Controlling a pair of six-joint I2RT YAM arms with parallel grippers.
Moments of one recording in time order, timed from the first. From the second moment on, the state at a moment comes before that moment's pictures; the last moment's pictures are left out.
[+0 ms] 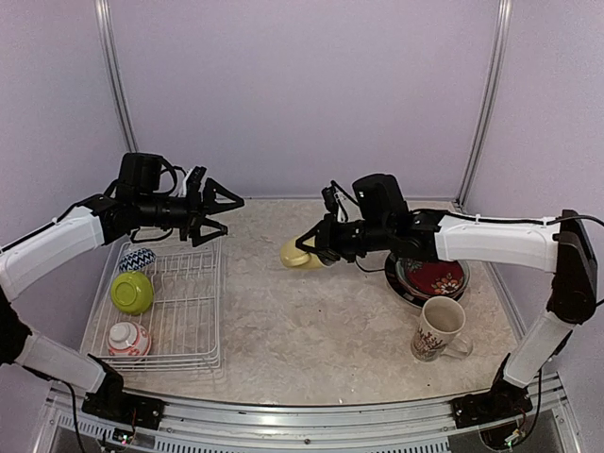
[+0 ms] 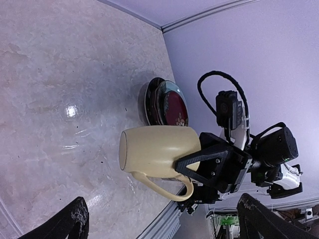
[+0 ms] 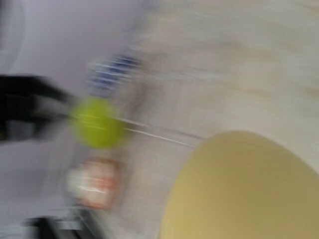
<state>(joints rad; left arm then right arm) -0.42 1.33 1.10 -0.26 0.68 -0.81 0.86 1.66 1.22 0.08 -0.35 0.88</state>
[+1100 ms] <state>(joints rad) -0.36 1.32 1.09 -0.36 0.66 -0.76 1.10 1.69 1.30 -1.10 0.11 0.76</state>
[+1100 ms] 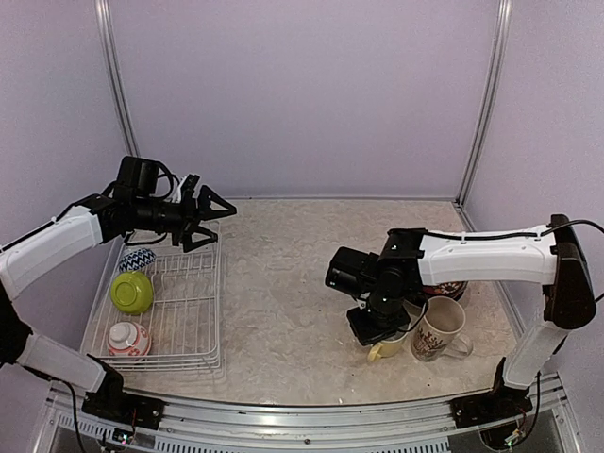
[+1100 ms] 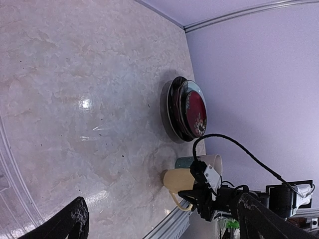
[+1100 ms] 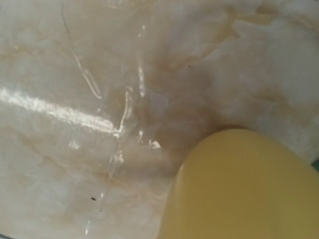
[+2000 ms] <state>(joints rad) -0.23 1.10 1.02 -0.91 0.40 -0.75 1.12 1.54 1.13 -0.90 0.13 0.75</state>
